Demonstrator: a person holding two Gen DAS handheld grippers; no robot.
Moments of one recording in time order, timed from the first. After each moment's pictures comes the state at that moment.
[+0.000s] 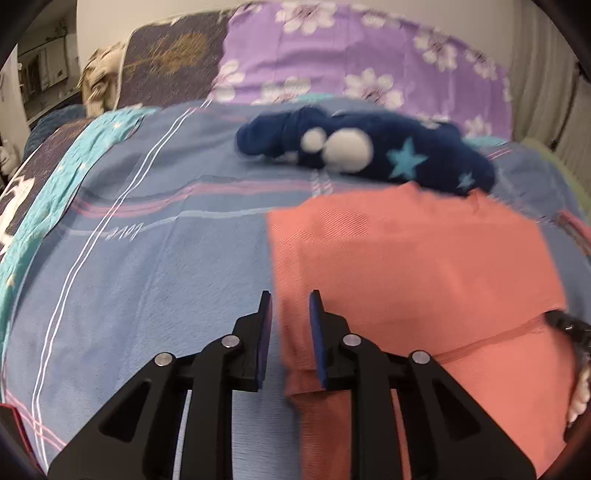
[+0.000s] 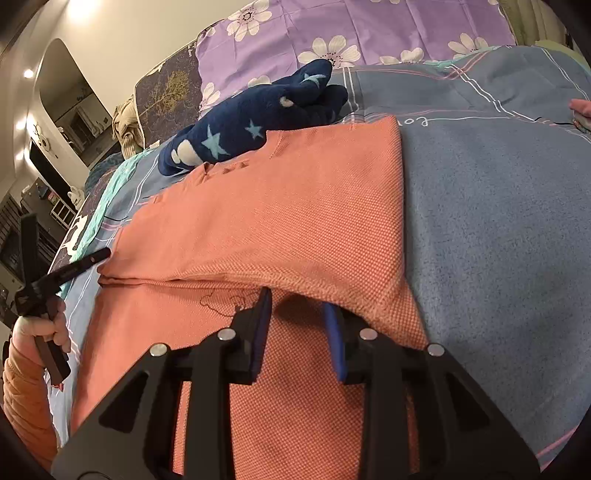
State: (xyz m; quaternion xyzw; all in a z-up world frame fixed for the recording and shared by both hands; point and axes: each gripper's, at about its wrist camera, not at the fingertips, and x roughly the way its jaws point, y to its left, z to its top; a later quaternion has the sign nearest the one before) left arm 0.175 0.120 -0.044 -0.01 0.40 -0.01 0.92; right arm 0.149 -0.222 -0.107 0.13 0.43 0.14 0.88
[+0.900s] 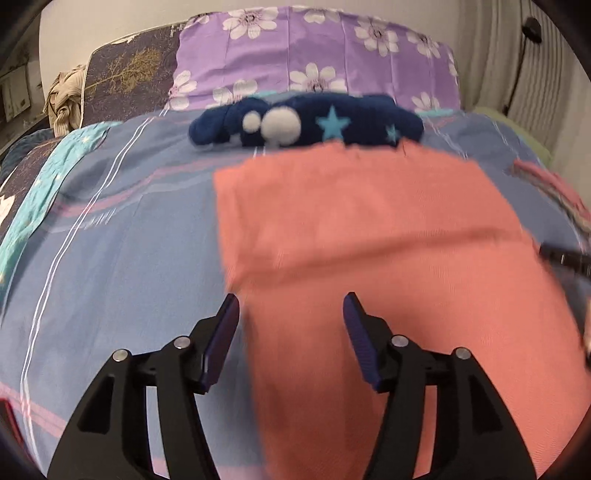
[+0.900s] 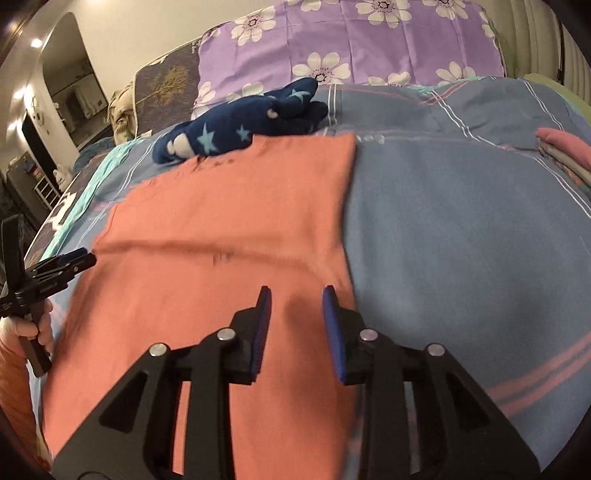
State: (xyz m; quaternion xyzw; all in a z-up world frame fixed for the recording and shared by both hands) left arm 0.083 0.105 -0.068 0.04 0.41 -0.08 0.91; right arm 0.083 -0.258 -0.089 0.08 0.42 0.12 0.90
